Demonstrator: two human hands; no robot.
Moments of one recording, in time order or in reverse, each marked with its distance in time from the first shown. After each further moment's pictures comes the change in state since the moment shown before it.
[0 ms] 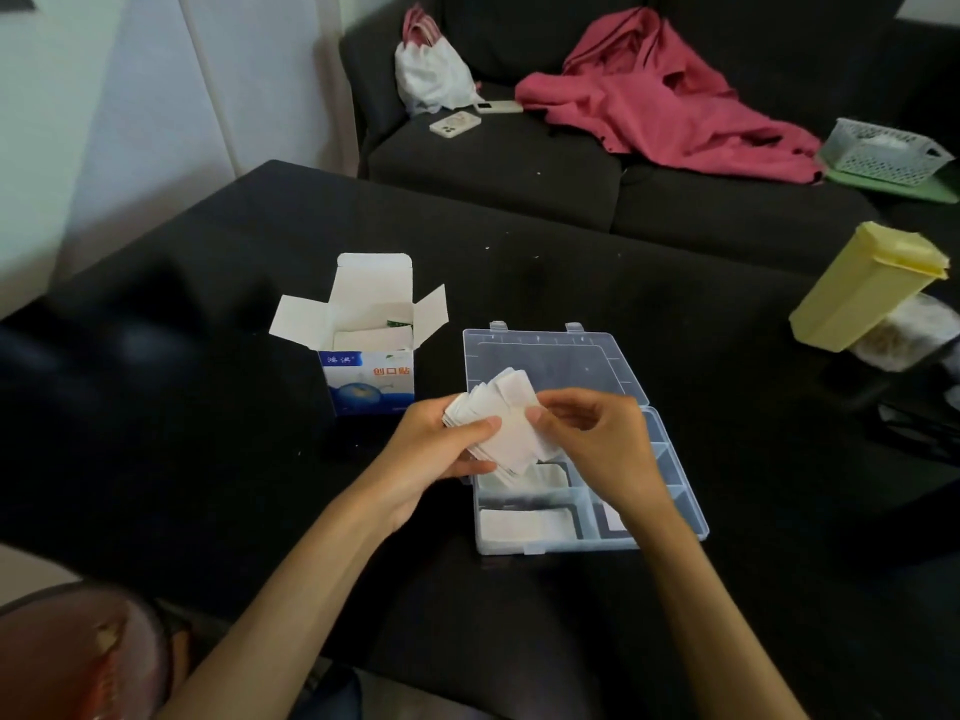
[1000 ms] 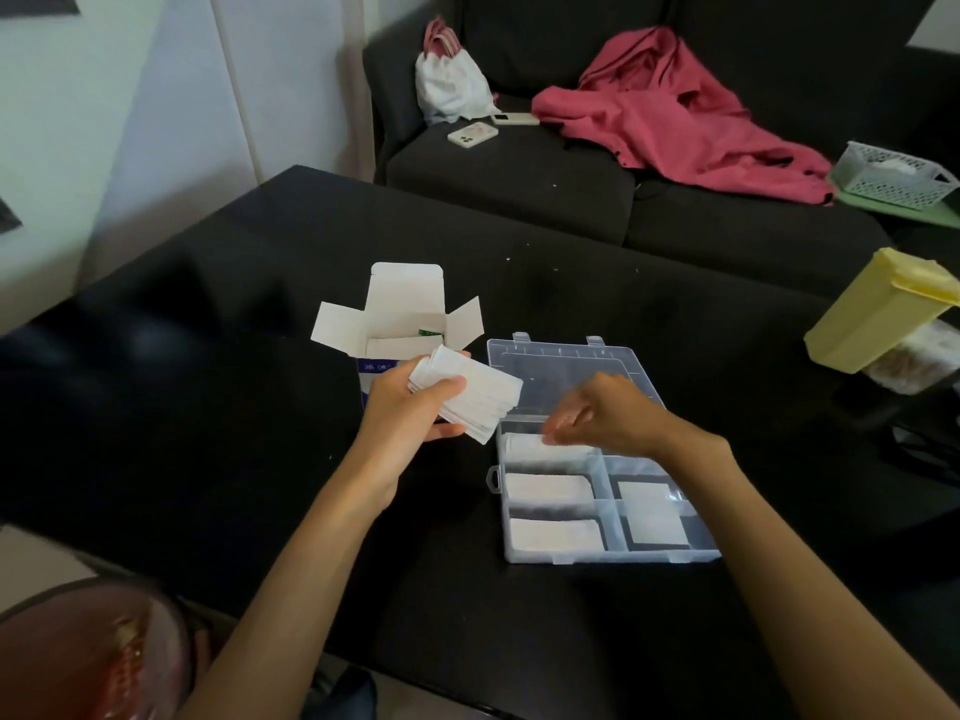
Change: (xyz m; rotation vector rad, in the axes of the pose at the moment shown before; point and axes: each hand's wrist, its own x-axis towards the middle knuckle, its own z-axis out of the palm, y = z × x) left_hand -0.002 0.027 -0.037 -0.009 0.283 0.107; right_hand 0.061 -0.004 -0.008 -0.590 -0.575 -0.142
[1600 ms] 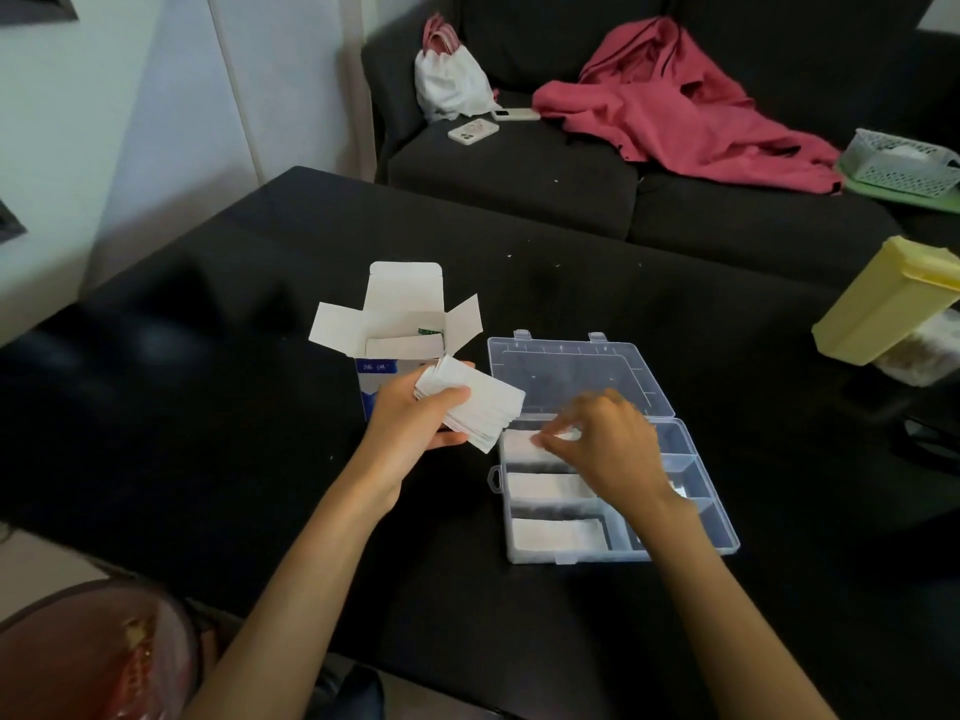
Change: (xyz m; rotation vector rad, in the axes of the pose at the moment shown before) left_hand 0.001 -0.005 0.003 0.063 -0.023 -0.039; right_hand -0.014 -0.002 0.047 -0.199 0.499 0.122
